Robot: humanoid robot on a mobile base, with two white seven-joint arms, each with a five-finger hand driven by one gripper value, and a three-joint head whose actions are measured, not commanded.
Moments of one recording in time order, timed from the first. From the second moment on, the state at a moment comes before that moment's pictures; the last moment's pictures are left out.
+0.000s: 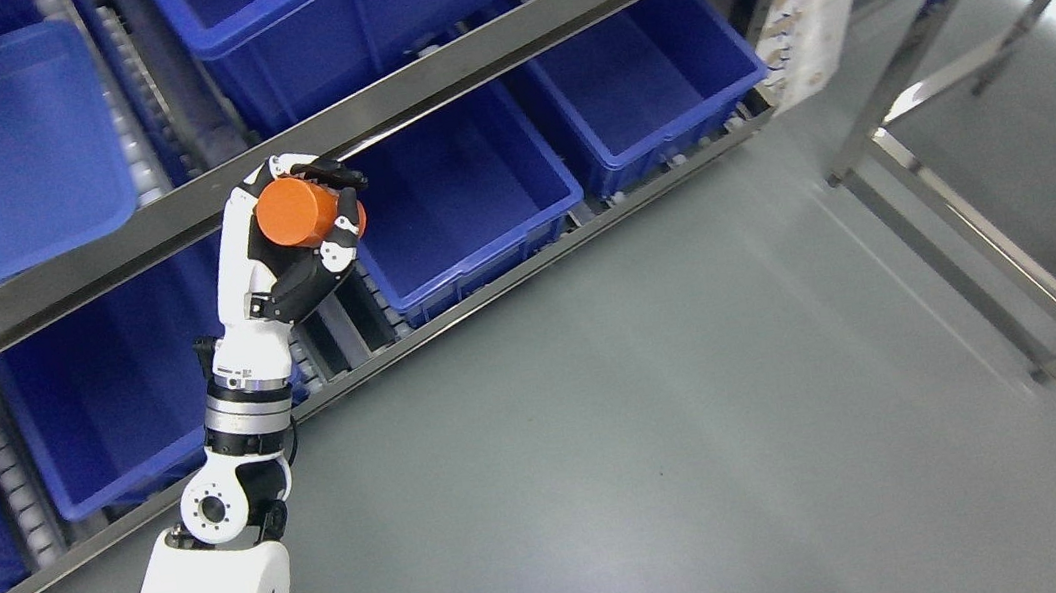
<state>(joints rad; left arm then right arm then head) -0.12 0.10 -0.12 -1.53 0.28 -0.60 -0.19 0.00 0.00 0.00 0.00 0.00 0.04 0.03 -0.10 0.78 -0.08</state>
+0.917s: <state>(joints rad) -0.14 0.11 -0.12 -1.55 0.26 -0.55 -0.19 0.00 0.00 0.00 0.00 0.00 0.04 0.03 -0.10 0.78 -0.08</state>
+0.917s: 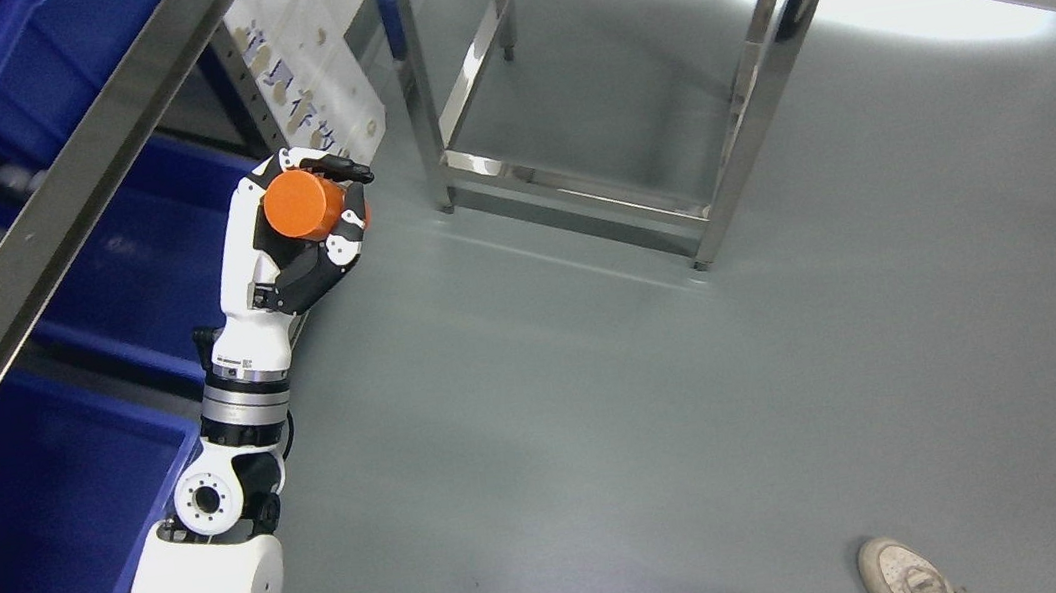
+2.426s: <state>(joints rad) -0.41 0.02 -0.28 -1.42 0.09 -0.40 -0.18 0.00 0.00 0.00 0.00 0.00 0.04 0.04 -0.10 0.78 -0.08</state>
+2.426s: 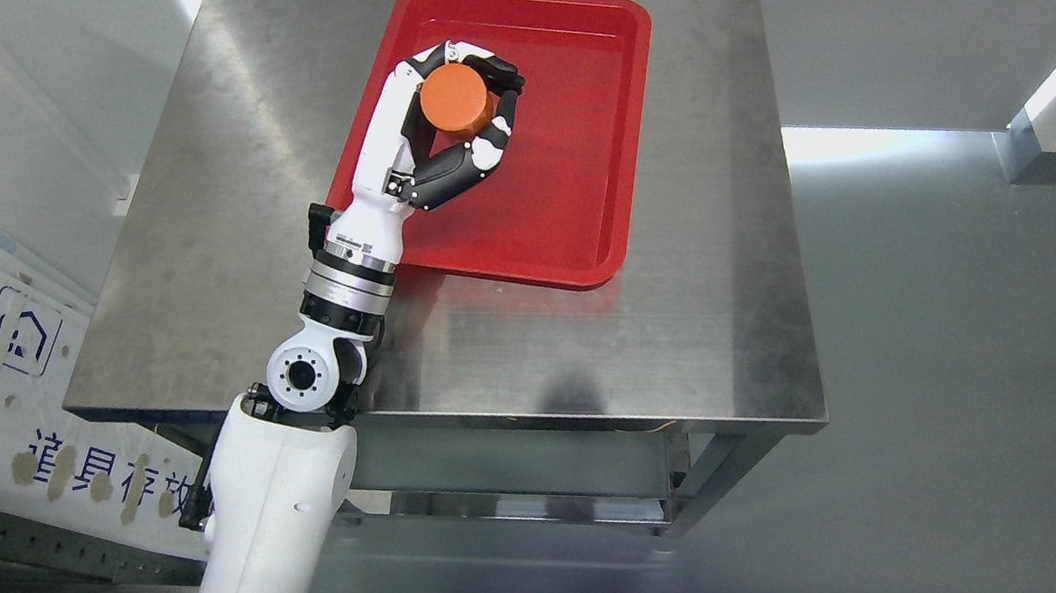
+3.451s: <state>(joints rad) -0.51 0.00 -0.29 -1.19 0.06 -0.41 -0.17 0.00 0.00 0.00 0.00 0.00 0.04 0.03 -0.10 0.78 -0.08</state>
